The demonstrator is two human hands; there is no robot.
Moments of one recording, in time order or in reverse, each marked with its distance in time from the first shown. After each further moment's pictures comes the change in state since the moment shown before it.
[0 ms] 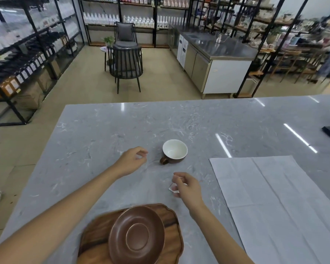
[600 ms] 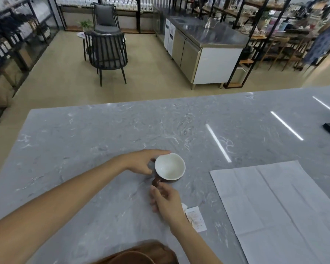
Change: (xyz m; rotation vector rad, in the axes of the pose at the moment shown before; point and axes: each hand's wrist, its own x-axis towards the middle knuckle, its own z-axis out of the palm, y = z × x) left_hand 0.138 0.037 0.016 0.305 -0.631 0.273; right_hand 0.072 0.008 0.058 0.086 -0.068 0.063
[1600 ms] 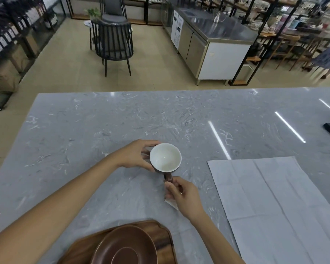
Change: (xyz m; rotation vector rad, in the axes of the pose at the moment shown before) left_hand -0.046 0.003 0.031 -0.419 0.250 0.020; right_hand -0.032 -0.005 -0.065 -0.347 -0.068 -0.238
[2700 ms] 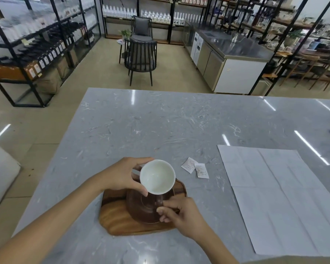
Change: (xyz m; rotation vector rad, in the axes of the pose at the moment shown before) left_hand -0.247 0.022 0.083 0.142 0.173 -0.052; right_hand -0.184 -0.020 0.040 -0.034 -0.384 -0.190
